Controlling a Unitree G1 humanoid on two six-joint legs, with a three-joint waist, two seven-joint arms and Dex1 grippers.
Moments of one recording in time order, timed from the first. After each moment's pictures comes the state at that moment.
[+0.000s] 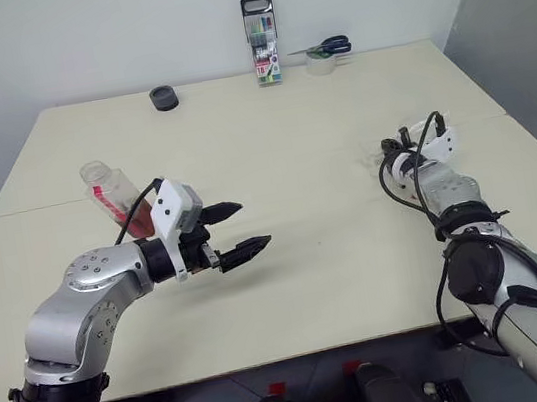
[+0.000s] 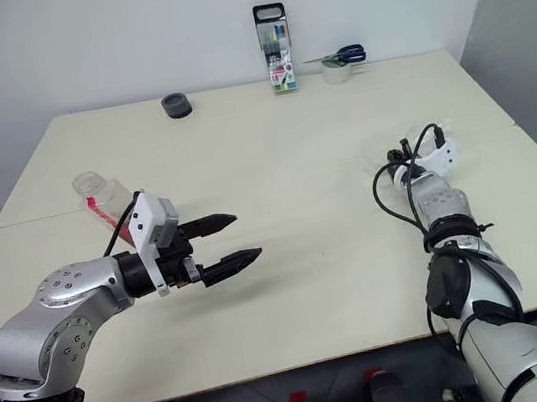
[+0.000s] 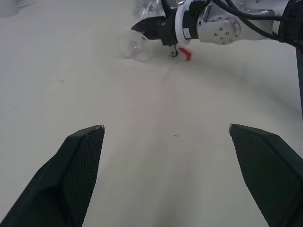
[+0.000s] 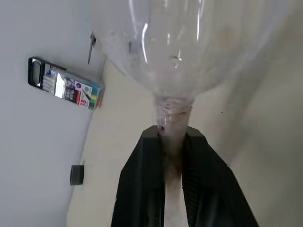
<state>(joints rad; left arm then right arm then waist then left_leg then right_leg) -0.32 0.73 0.07 -0.38 -0.61 0.71 -0.85 -1.04 -0.22 -0.62 1.08 0.76 0.30 0.08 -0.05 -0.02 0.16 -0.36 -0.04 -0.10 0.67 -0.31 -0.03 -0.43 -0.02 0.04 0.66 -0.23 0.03</state>
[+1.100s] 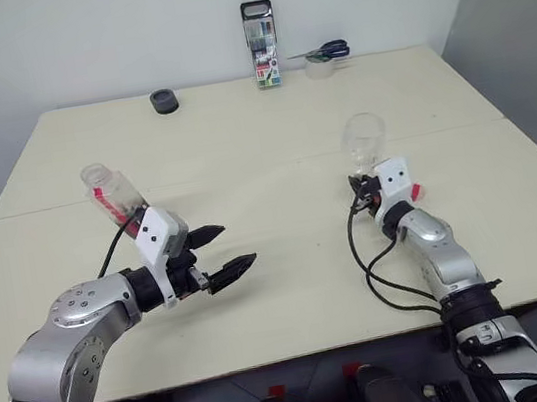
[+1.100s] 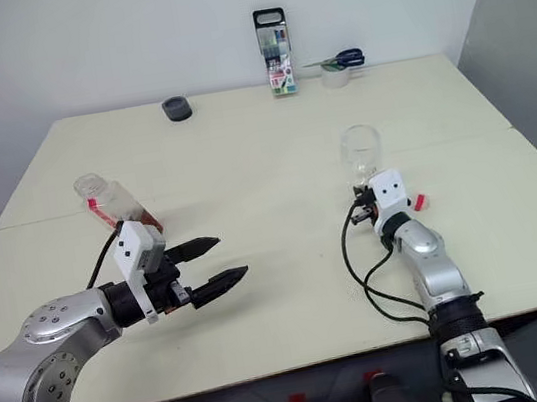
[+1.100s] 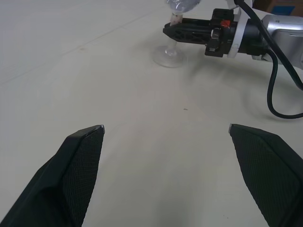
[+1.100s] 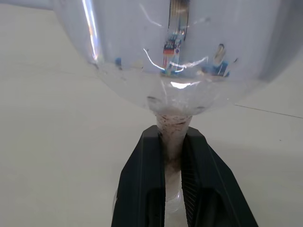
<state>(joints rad) -0.13 0.74 0.17 -0.46 -0.63 0.73 -0.76 -0.48 -0.17 0.03 0.32 0.08 0.08 0.29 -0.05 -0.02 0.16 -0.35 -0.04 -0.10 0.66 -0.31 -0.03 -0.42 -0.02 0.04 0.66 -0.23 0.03</state>
